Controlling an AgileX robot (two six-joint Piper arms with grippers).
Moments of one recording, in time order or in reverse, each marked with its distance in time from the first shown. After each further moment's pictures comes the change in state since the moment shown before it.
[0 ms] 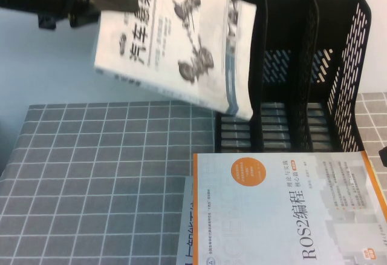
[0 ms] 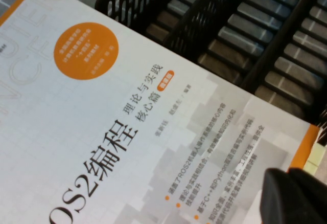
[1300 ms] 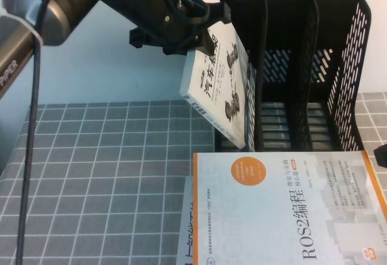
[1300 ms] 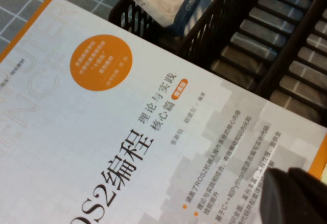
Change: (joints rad) right arm 0.000 0.002 0.000 0.052 0.004 0.002; left arm -0.397 0.282 -0.322 0.675 -0.111 -0.500
